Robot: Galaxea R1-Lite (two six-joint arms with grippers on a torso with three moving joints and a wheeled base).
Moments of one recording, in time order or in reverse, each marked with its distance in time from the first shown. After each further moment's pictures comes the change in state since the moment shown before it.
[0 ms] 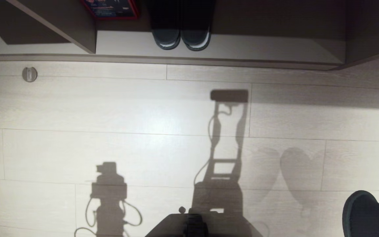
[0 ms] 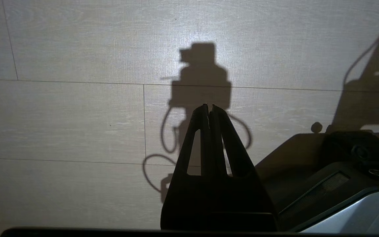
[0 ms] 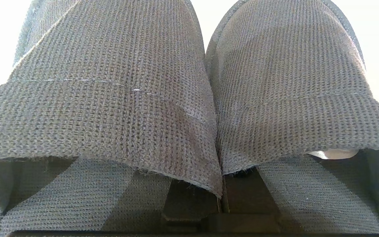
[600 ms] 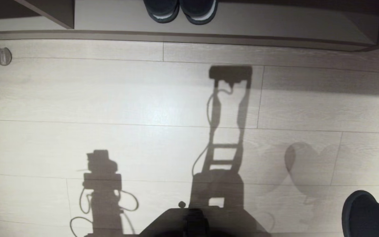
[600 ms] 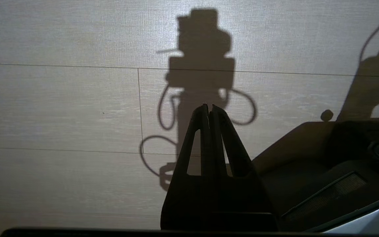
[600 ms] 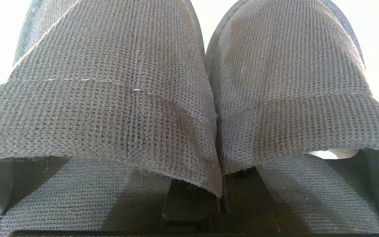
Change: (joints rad) left arm 0.000 0.000 0.000 0.000 0.000 0.000; right arm 0.000 0.001 0.000 0.000 -0.005 0.000
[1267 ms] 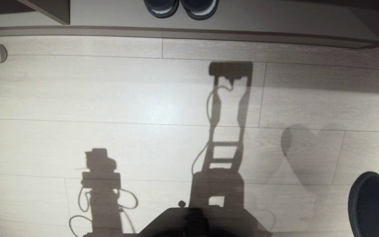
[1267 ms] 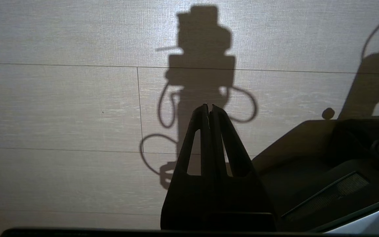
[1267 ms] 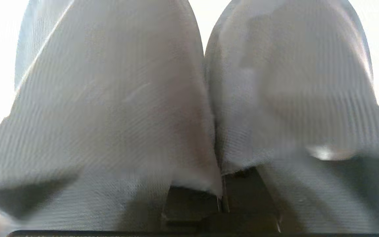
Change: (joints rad) left arm 0.000 0.000 0.000 0.000 0.000 0.004; right arm 0.013 0.188 -0.173 -0.058 0.090 -0.009
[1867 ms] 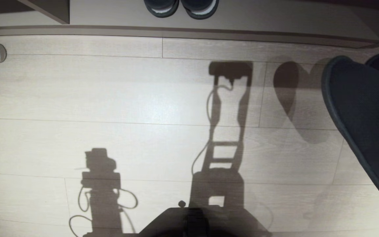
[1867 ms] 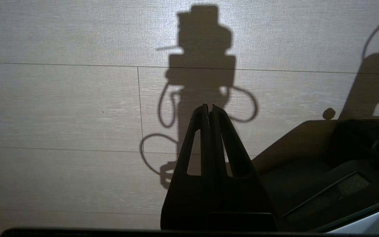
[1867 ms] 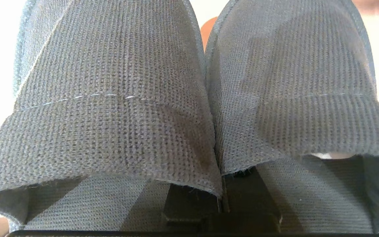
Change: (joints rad) left arm 0.000 0.000 0.000 0.000 0.000 0.000; right arm 0.038 0.723 -0.296 -0.587 0.023 -0.078
